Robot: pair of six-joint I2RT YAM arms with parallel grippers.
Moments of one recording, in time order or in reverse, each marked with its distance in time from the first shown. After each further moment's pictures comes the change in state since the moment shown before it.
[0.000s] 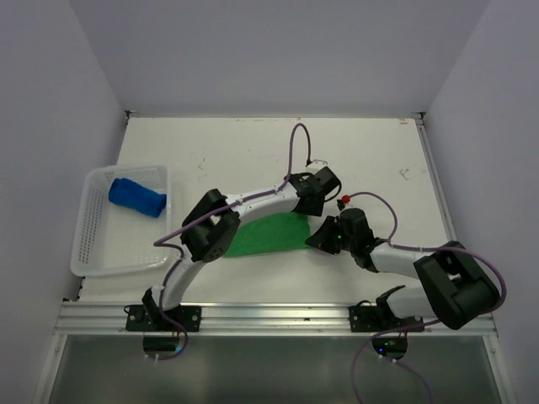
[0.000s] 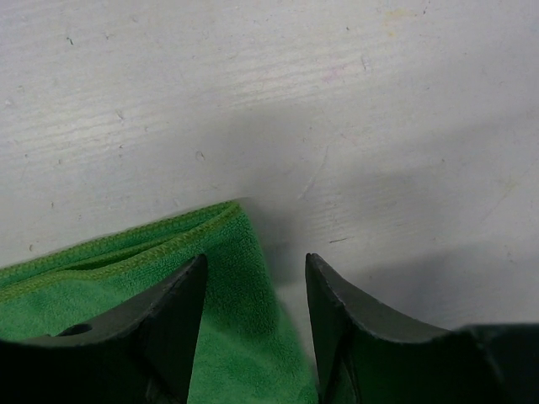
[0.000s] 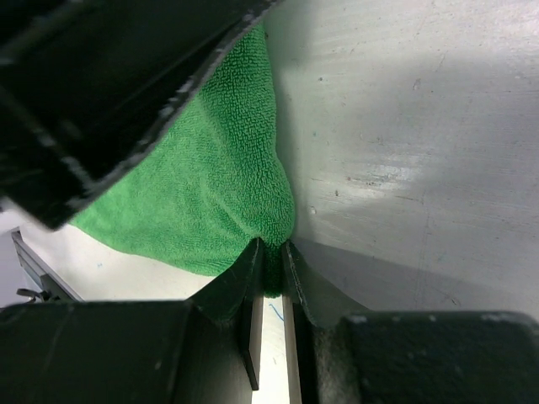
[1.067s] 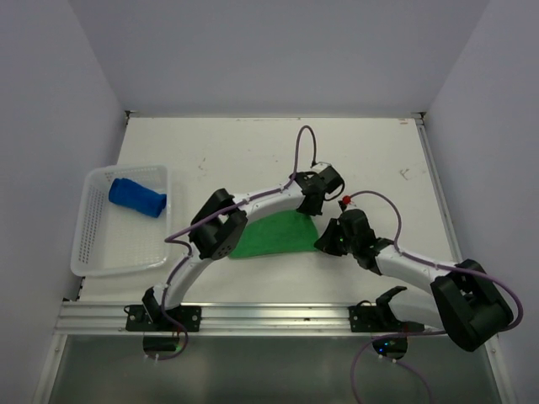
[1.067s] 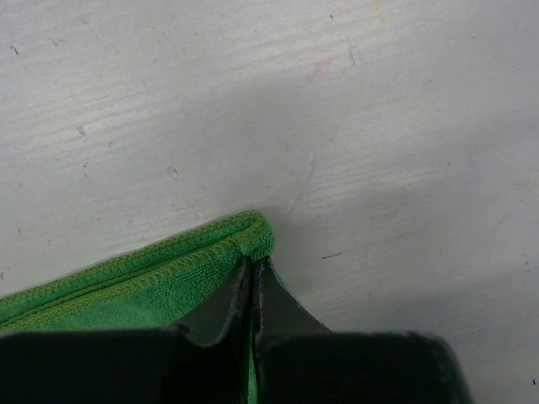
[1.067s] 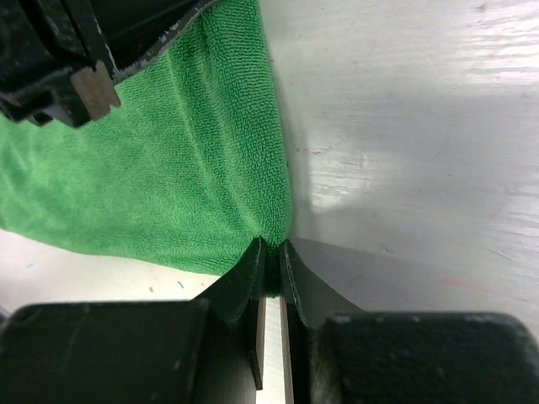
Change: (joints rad) left arm 0.008 0.100 0.117 -0.066 0.032 0.045; right arm 0.029 -0.137 0.026 -0.230 0.121 -0.116
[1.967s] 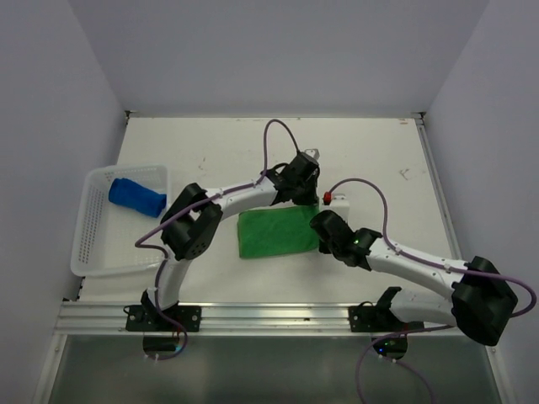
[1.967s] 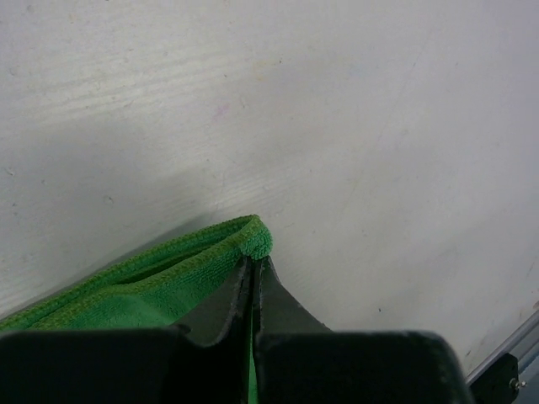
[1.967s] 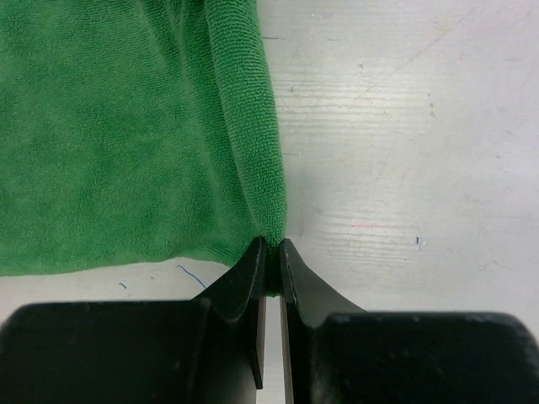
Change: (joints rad) left arm 0.109 -0.231 -0.340 0.430 0.334 -0.080; right arm 0.328 -0.035 0.272 -0.505 0.583 -0.040
